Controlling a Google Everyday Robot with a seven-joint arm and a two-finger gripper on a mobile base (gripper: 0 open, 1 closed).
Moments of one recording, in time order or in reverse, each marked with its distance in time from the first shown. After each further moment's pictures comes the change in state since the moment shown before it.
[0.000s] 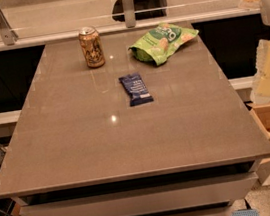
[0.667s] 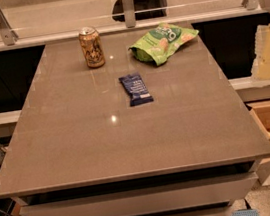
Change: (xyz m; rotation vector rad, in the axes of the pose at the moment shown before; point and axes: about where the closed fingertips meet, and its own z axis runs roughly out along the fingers) arm -0.001 -0.030 -0.007 0.094 0.017 -0.089
